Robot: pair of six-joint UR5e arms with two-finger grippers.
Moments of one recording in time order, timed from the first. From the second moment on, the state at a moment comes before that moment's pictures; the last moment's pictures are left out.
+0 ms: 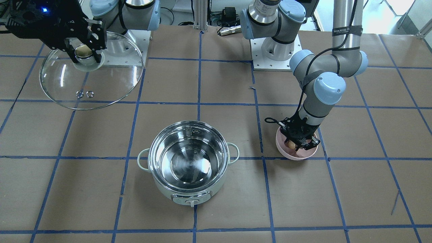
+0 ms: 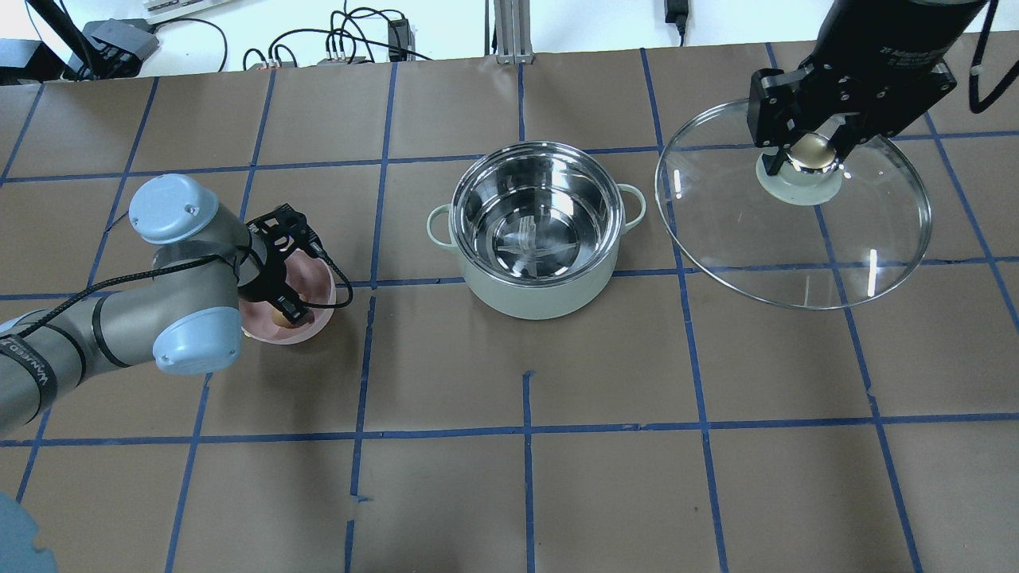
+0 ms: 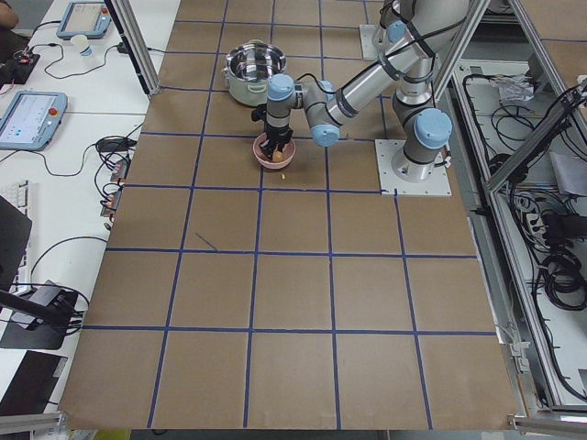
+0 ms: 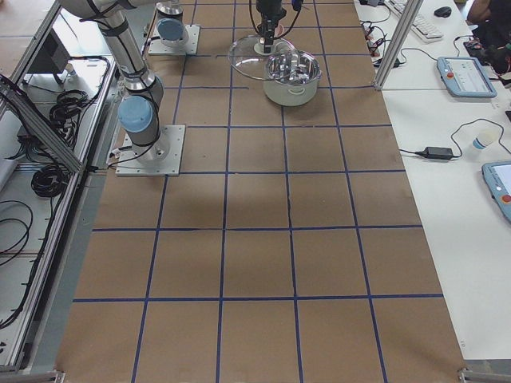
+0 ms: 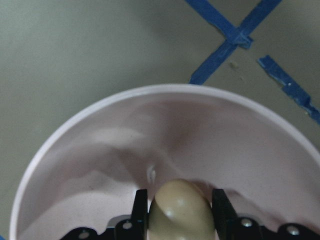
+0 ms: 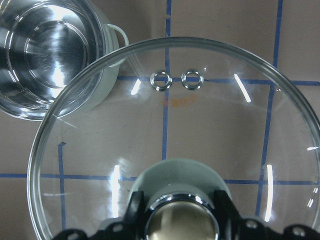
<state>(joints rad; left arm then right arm) -1.36 -1.83 -2.15 -0.65 1.56 1.03 1.55 -1.62 1.44 -1.38 -1.57 -0.07</state>
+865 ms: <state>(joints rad) -1.36 -1.83 -2.15 -0.65 1.58 1.04 1.54 -1.62 1.44 -1.38 -1.57 -0.07</state>
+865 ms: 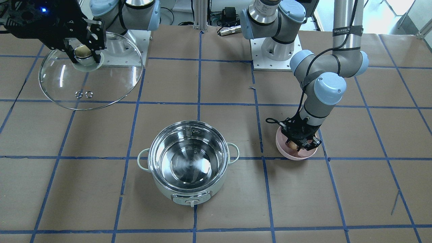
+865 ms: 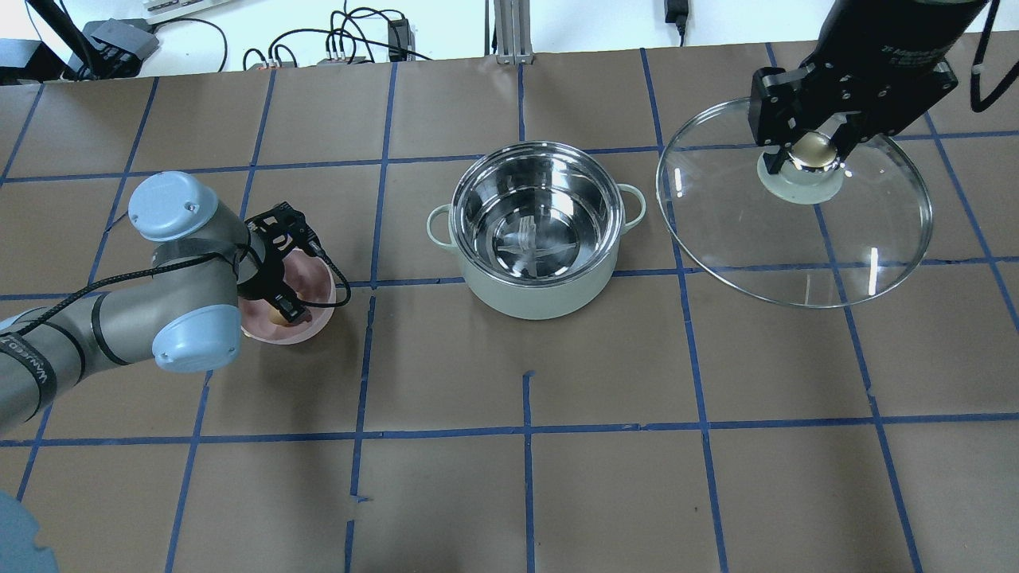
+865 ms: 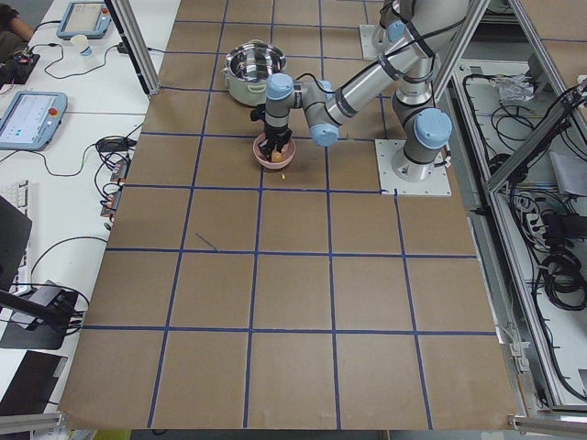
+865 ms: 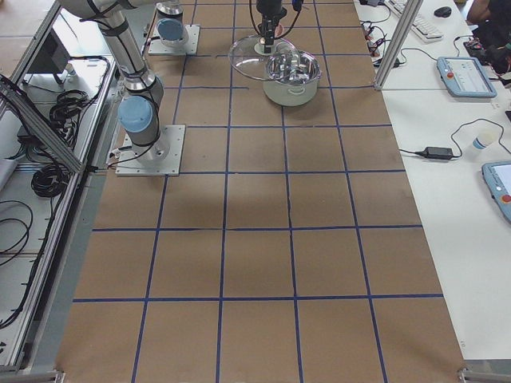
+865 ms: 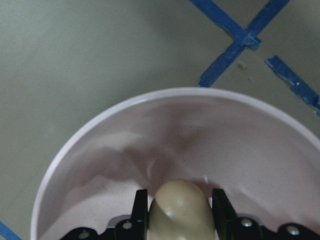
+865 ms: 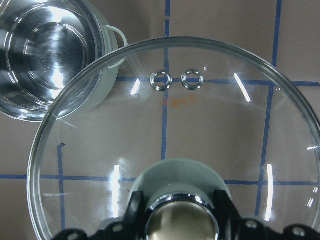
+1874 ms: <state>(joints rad) -1.36 -1.83 -2.15 -0.65 1.58 1.04 1.54 -1.62 1.44 -1.38 -1.57 -0.07</state>
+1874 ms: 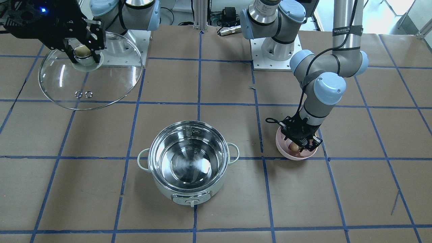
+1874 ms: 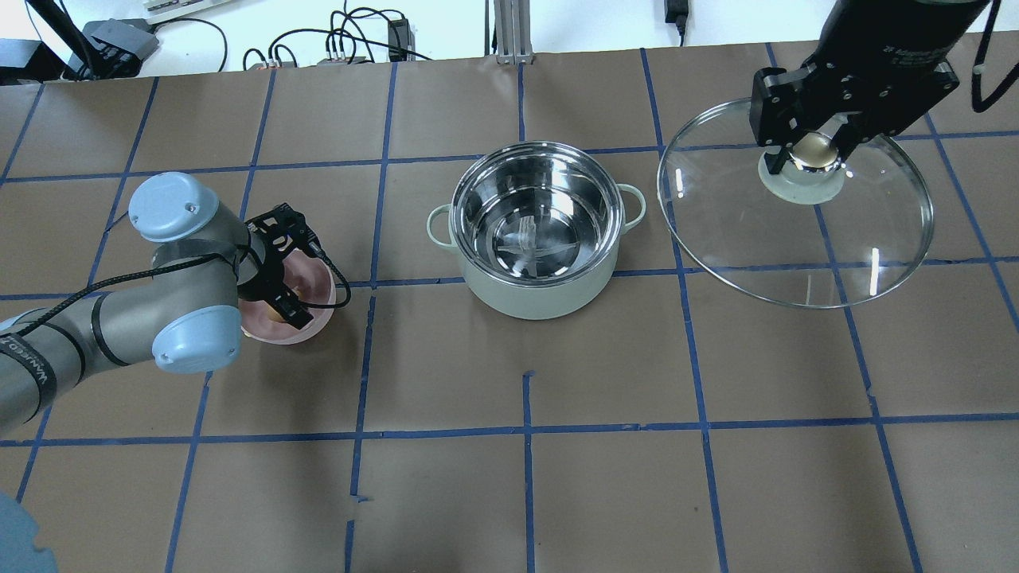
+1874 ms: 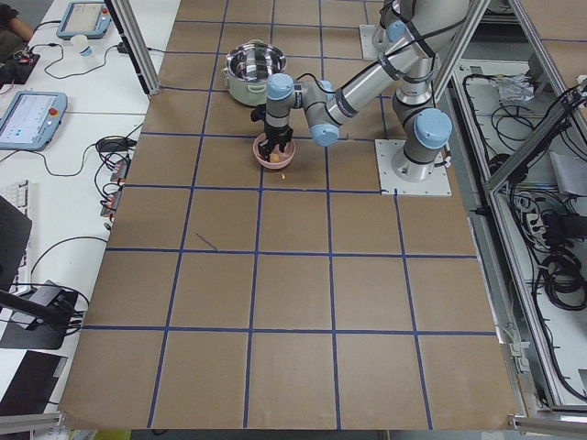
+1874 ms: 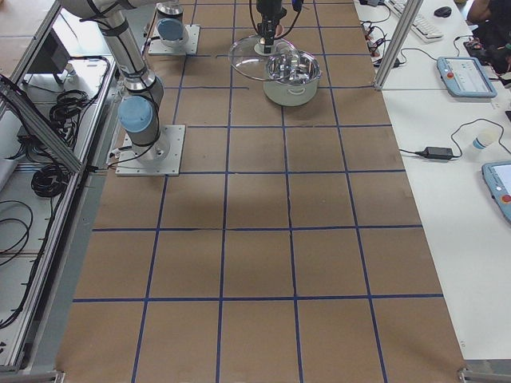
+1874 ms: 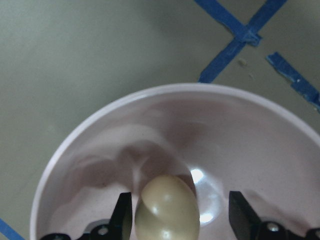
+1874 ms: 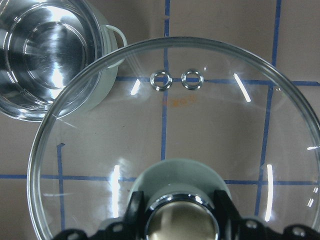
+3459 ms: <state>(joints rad) -1.36 -1.83 -2.14 -0.65 1.58 1.02 1.54 -1.62 1.44 -1.38 -1.57 -0.07</state>
